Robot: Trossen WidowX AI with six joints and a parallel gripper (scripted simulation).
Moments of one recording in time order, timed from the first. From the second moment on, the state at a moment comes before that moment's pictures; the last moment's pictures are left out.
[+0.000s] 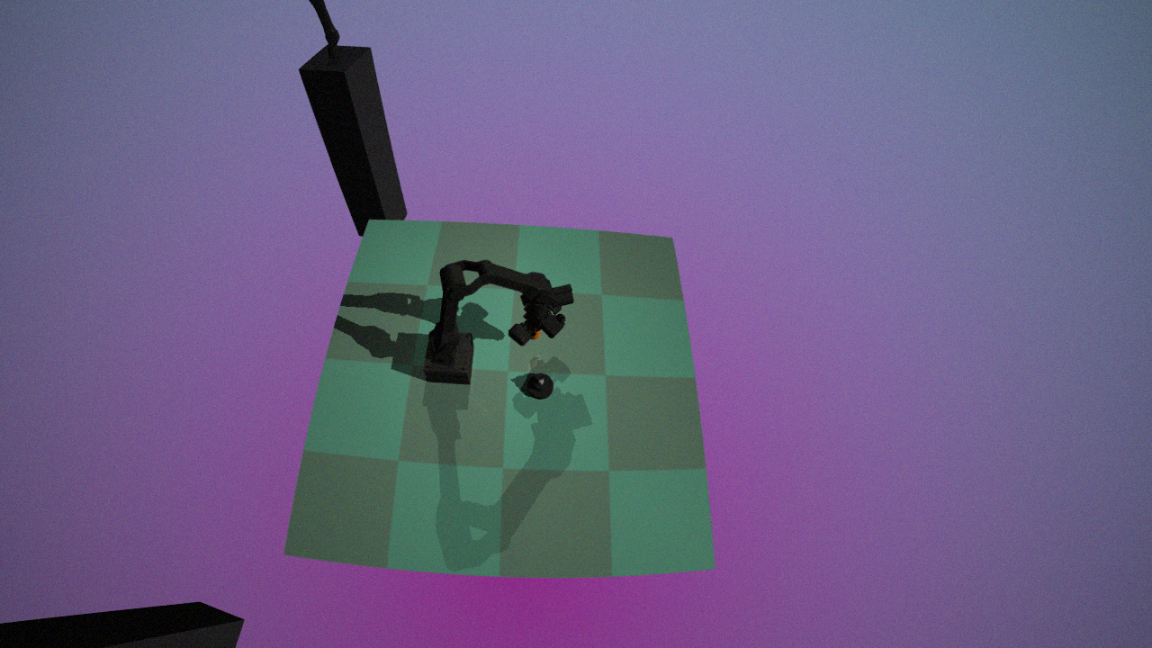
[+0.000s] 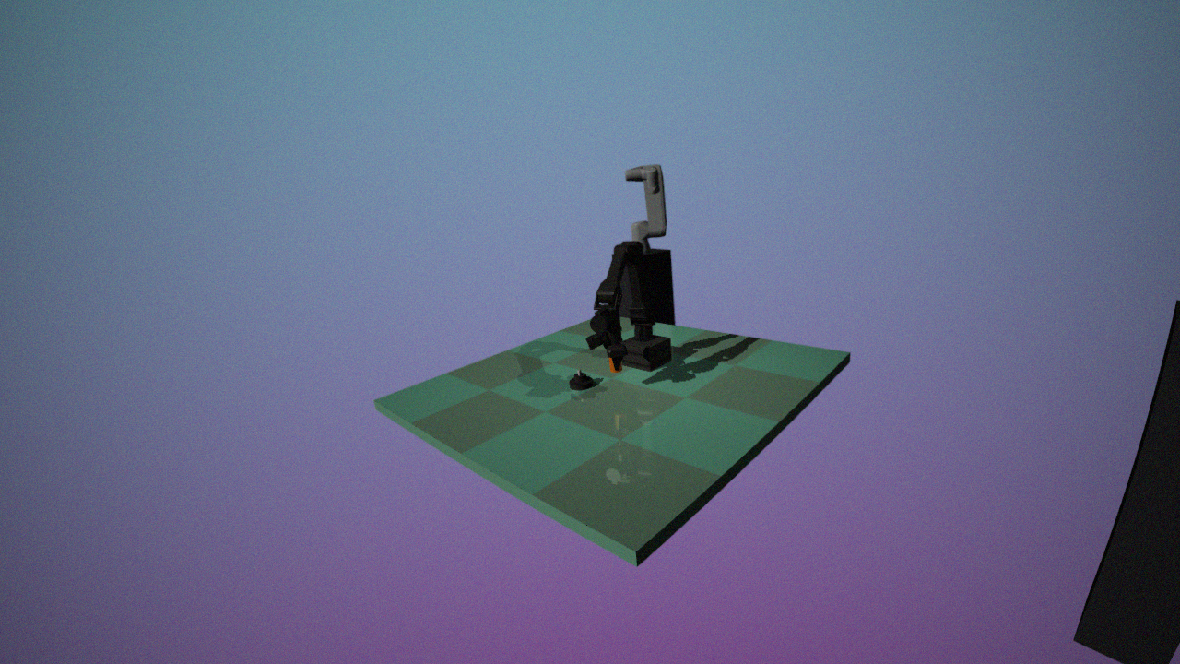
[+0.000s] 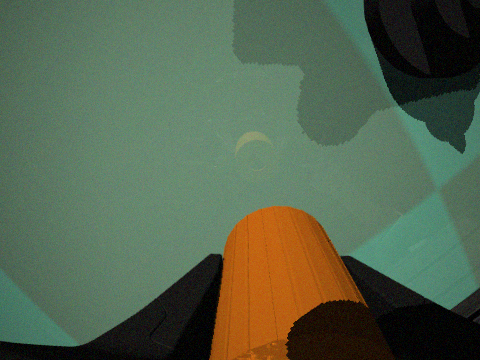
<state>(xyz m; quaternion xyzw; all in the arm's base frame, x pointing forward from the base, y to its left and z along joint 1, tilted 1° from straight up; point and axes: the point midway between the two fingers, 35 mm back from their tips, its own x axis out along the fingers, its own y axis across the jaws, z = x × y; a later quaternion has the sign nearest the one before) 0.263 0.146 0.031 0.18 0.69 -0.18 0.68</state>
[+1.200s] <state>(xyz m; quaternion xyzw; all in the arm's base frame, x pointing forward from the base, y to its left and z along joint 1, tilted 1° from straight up) 0.250 0.131 0.125 0.33 0.63 -0.03 0.70</state>
